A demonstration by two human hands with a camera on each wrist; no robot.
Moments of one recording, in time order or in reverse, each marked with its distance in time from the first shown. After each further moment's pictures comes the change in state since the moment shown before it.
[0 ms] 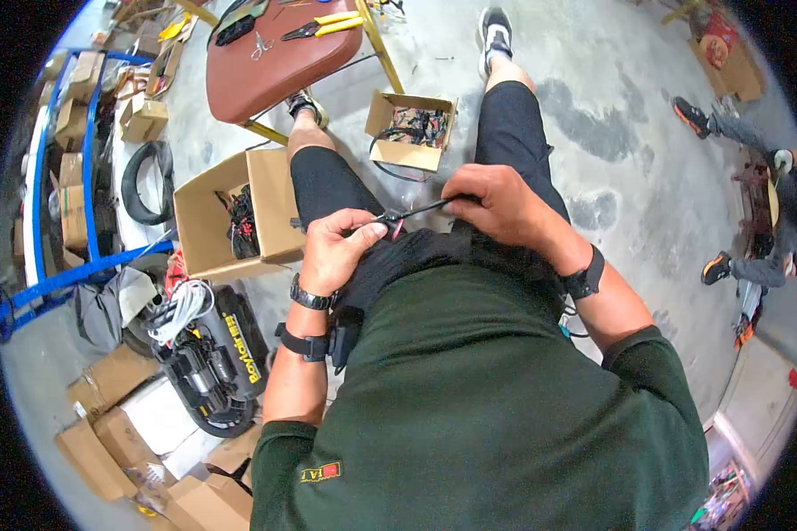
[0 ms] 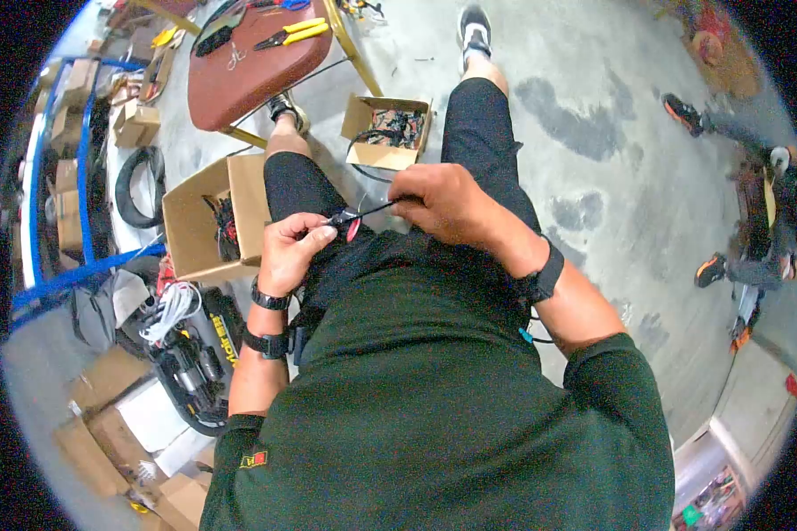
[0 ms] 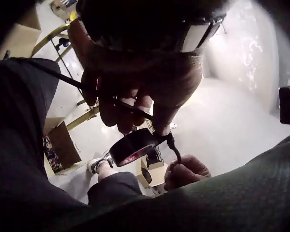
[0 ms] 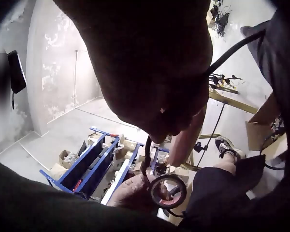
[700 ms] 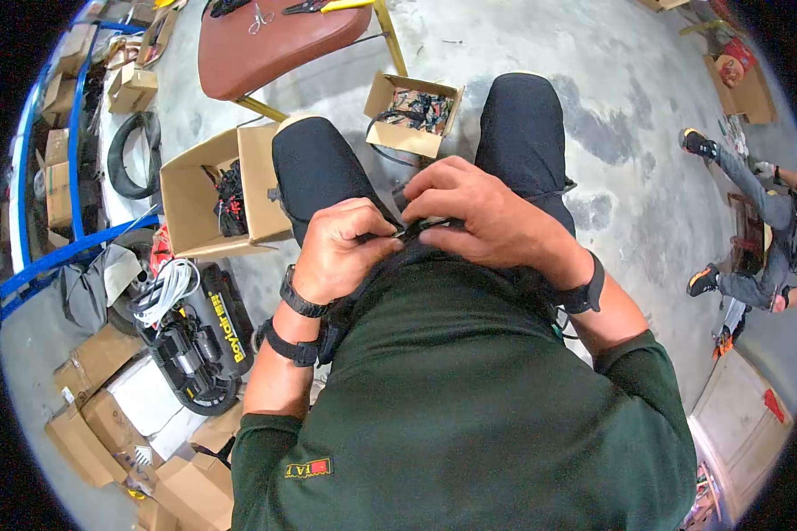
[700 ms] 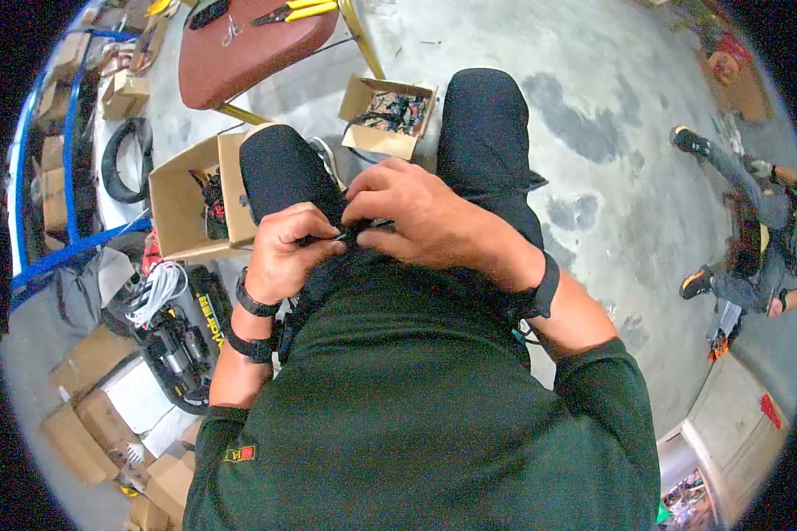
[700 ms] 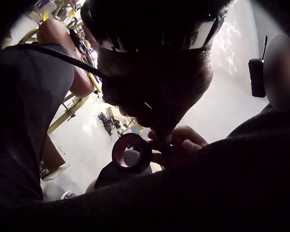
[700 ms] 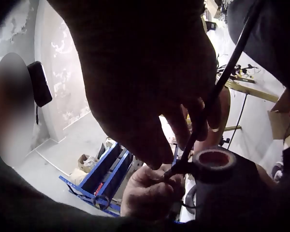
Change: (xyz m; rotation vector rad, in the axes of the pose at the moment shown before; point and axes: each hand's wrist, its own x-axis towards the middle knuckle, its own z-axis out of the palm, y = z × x) left_hand 0.016 0.037 0.000 0.254 -0.163 0.388; right_hand 0.037 -0.034 -0.009 0.111 -0.186 -0.117
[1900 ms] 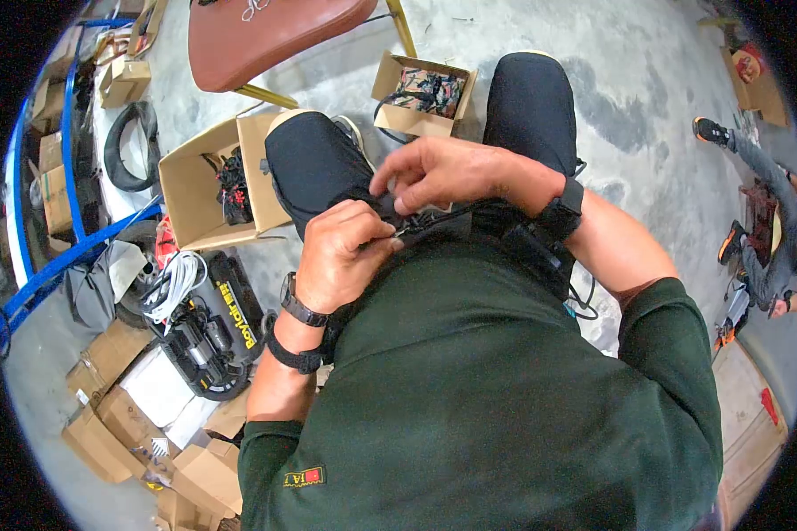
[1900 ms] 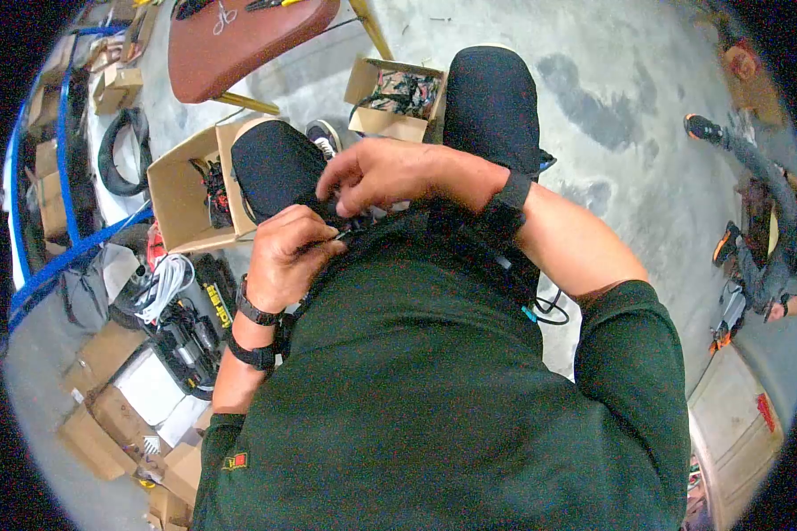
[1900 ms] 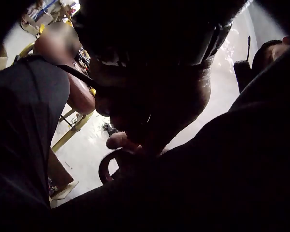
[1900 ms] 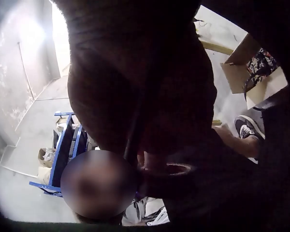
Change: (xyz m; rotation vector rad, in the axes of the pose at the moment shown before) left_hand 0.006 -0.008 -0.020 0.201 -0.009 0.013; right_hand 0.075 0.074 0.019 0.693 -0.507 0.510
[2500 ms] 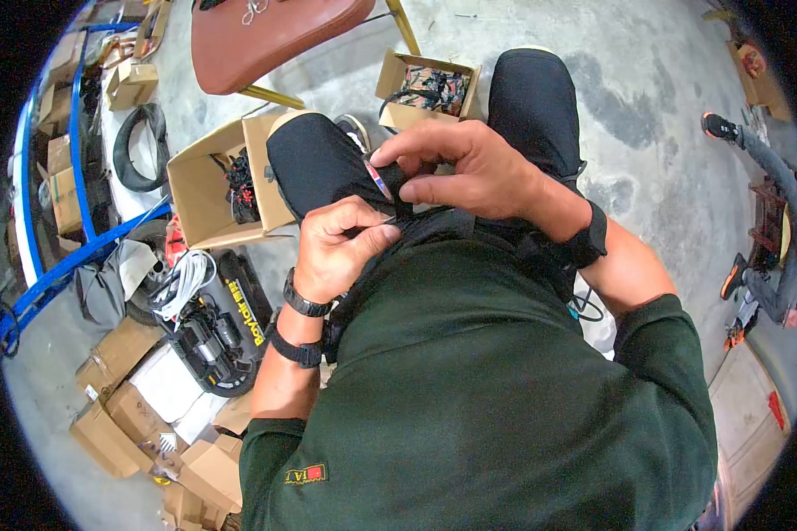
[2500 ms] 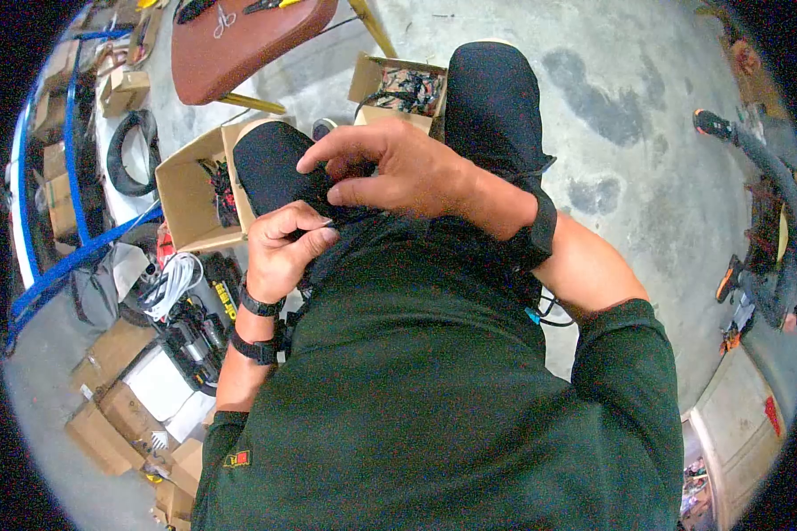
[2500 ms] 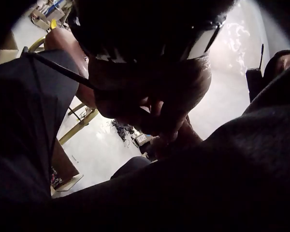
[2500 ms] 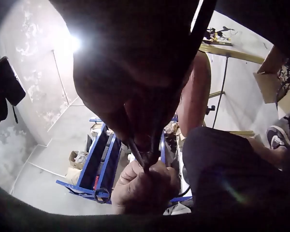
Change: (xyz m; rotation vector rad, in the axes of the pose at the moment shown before) left_hand -0.004 -0.002 0.004 -0.403 0.050 -0.243; right_hand -0.038 -0.018 0.016 -0.099 0.413 -0.539
